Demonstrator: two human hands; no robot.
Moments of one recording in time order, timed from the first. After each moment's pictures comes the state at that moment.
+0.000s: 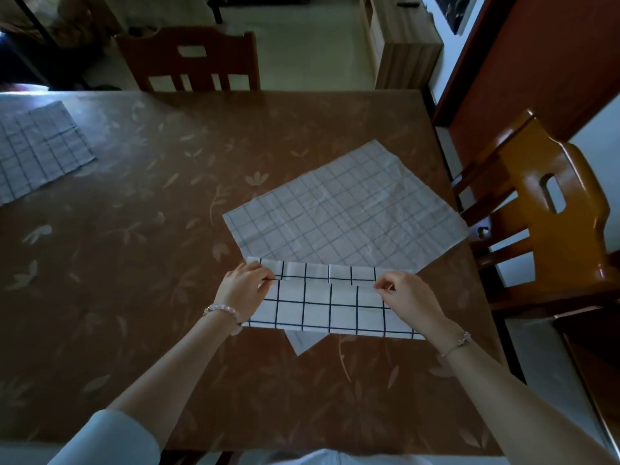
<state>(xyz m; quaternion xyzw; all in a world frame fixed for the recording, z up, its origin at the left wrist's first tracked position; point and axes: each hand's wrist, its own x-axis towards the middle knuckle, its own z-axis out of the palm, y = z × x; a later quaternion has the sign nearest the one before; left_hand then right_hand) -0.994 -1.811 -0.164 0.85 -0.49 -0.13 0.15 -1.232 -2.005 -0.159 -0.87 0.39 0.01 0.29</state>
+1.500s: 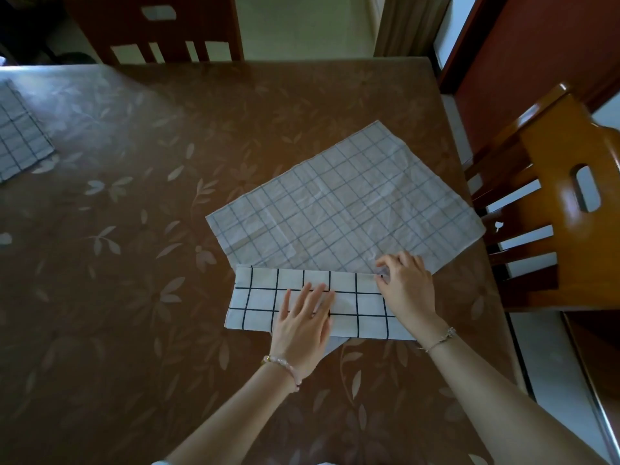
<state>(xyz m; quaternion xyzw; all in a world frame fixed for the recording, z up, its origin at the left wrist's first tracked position) -1.082 -1.851 -0.216 0.82 -0.56 -0.09 0.09 -1.195 -2.029 -0.201 -0.89 0.43 -0.07 0.14</state>
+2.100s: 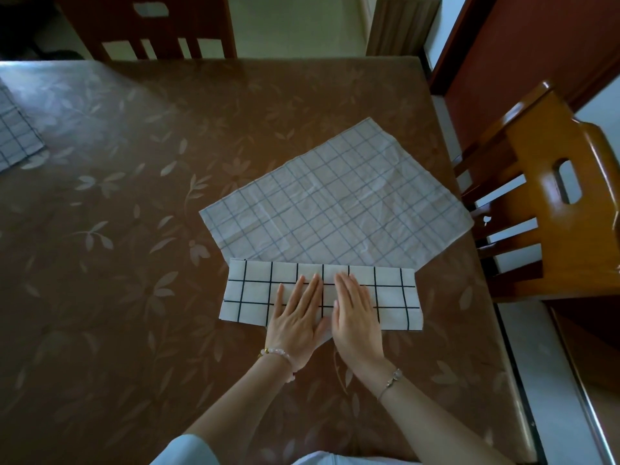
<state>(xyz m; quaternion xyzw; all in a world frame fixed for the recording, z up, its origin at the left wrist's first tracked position) -1.086 -1.848 -0.230 0.82 -0.56 -0.15 -0.01 -1.189 -1.928 -0.229 -0.90 0.38 -0.12 0.18</state>
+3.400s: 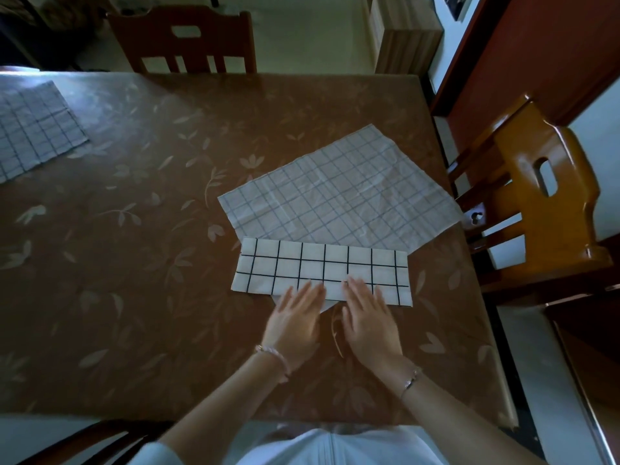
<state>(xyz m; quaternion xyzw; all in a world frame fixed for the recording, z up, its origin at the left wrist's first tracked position) -1.121 -1.804 -0.189 0.81 -0.57 -0.11 0.09 -1.246 -1.908 -0.210 -0.94 0.32 -0.05 0.12</state>
